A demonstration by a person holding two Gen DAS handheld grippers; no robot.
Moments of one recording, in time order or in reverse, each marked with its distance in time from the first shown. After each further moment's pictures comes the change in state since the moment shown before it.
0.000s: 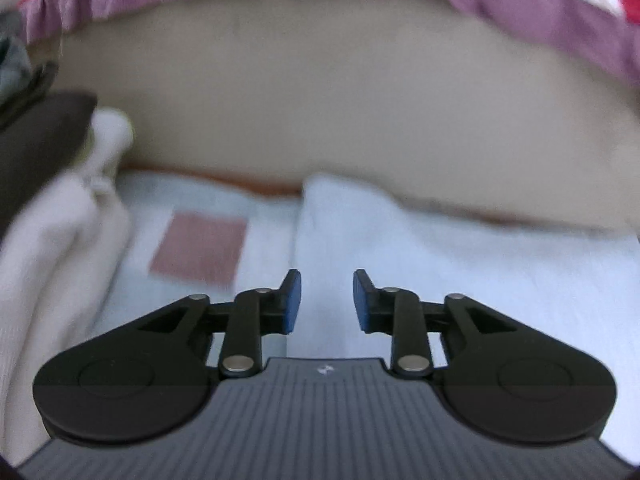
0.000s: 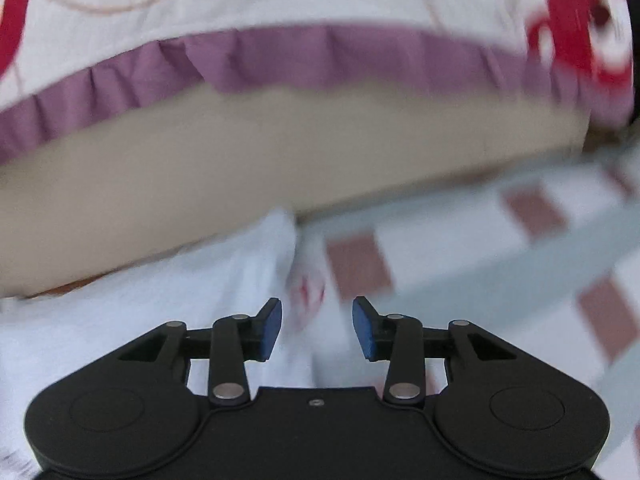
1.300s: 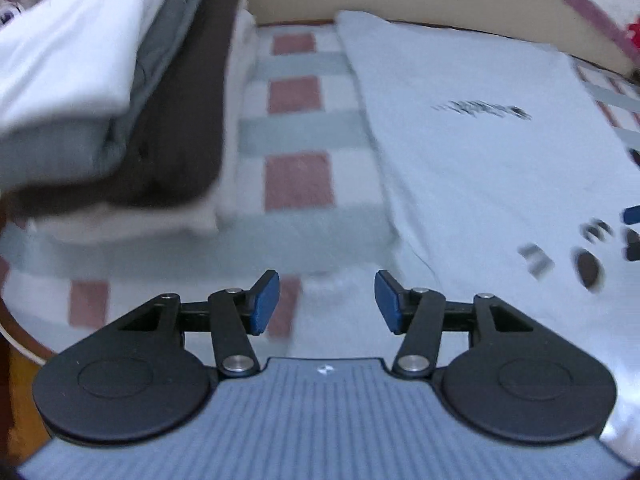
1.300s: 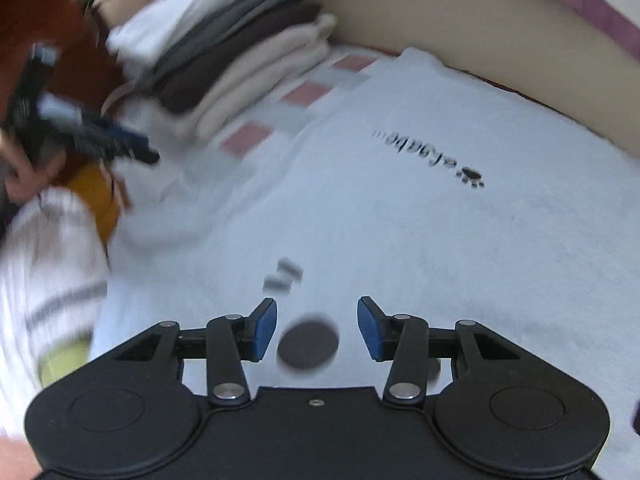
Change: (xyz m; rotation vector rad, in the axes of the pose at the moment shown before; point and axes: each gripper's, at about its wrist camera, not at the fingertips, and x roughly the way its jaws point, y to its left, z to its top) left arm -0.286 0.068 -0.189 0.176 0.229 -0.005; right arm -0.181 0.186 -0.201 -0.742 0.362 0.520
